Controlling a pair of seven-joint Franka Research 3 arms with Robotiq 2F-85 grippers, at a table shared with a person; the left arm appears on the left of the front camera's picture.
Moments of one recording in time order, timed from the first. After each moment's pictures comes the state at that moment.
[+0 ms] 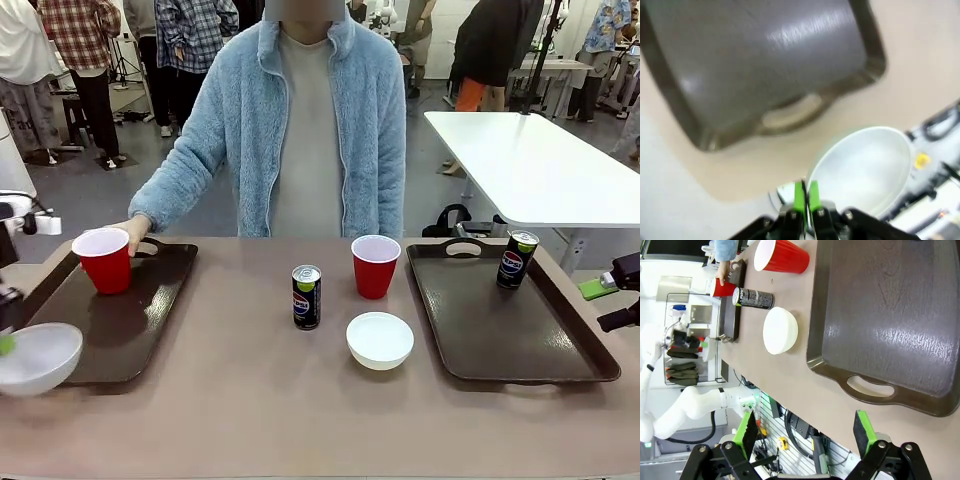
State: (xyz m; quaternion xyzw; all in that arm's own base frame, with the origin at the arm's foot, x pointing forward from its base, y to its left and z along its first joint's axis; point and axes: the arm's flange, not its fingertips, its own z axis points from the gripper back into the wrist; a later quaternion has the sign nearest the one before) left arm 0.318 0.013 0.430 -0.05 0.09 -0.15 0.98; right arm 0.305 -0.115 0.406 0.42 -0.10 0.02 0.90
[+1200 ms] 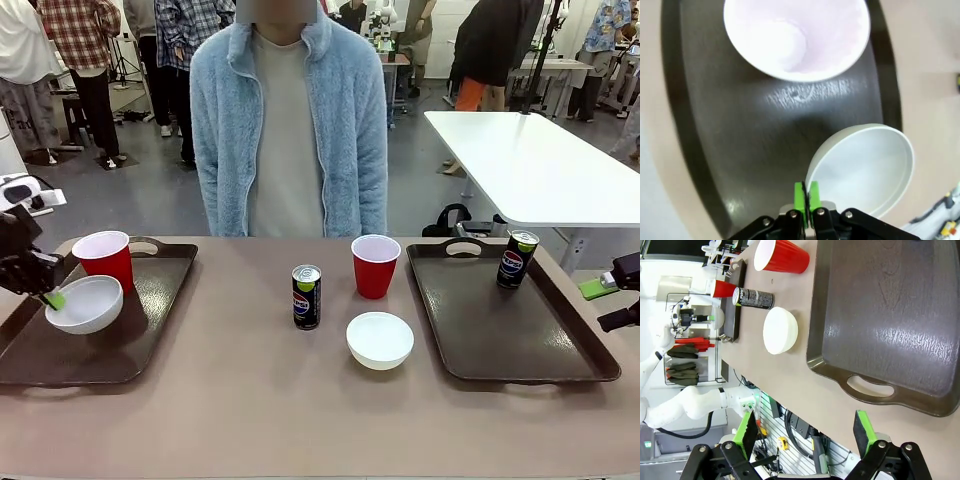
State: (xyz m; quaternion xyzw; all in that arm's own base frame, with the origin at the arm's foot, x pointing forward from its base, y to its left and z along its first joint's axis) left arm 0.422 0.045 0.385 -0.11 -0.04 -0.04 0.99; right arm 0.305 -0.115 0.406 0.42 -0.10 0.02 0.90
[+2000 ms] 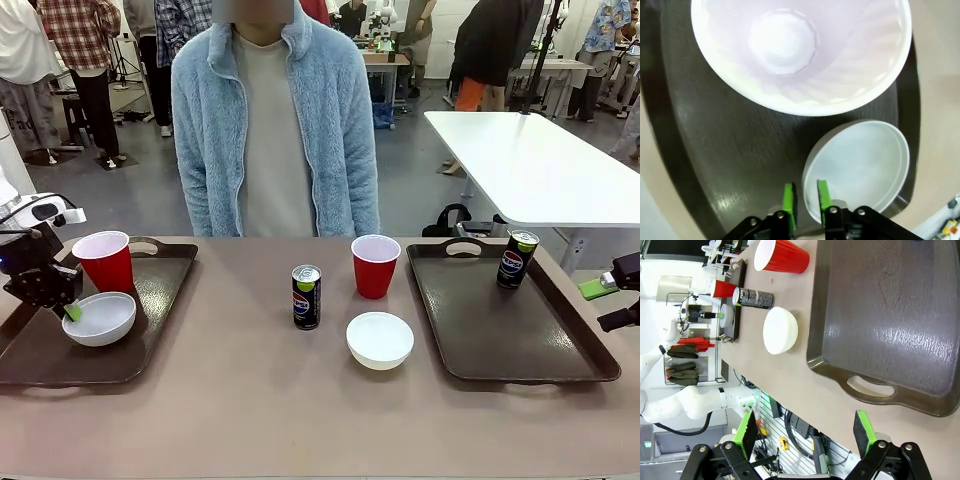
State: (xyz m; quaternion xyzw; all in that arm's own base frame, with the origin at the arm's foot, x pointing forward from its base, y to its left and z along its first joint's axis) left arm 0.441 0.038 0.352 -0.11 -0.01 -0.04 0.99; right arm 0.305 -0.115 0.406 0.42 -0.10 0.02 0.90
